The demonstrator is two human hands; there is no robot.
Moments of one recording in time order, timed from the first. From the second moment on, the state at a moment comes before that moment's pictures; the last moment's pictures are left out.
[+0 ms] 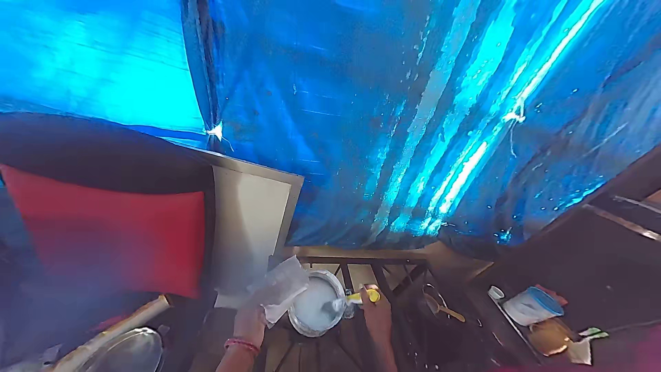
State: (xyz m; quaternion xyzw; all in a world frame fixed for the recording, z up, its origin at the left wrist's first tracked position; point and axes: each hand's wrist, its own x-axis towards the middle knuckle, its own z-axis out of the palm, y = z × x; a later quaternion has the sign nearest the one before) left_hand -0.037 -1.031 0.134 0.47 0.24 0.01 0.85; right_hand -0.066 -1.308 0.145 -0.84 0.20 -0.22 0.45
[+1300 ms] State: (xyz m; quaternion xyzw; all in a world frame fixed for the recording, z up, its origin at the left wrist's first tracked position) left_hand -0.032 -1.030 0.138 0.46 0.26 0.01 0.85; right_hand -0.024 -1.288 0.197 -0.91 0.04 0.04 0.40
